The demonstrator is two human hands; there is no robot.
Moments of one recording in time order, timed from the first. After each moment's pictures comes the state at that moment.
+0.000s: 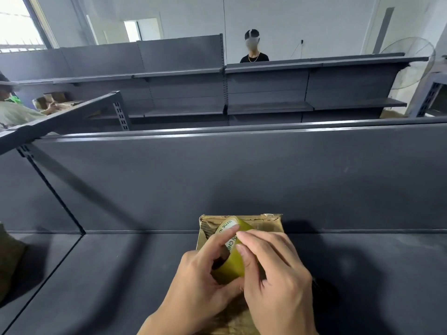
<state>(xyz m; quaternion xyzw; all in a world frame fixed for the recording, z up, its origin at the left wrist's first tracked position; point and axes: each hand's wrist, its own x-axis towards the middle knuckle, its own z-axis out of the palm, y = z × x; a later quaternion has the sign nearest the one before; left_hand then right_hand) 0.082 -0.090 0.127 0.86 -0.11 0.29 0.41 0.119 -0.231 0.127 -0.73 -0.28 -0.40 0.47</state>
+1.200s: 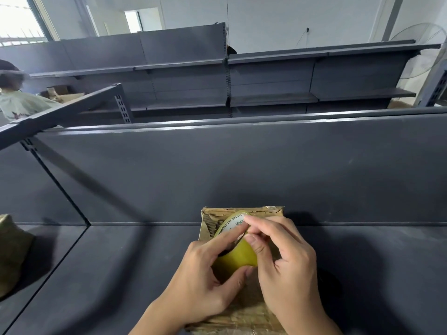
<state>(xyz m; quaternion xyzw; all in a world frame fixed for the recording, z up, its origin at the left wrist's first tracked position) 0.078 -0.092 0.140 0.87 -0.16 0.23 0.41 0.136 -0.245 0.124 -0.71 -0.32 -0.30 0.55</state>
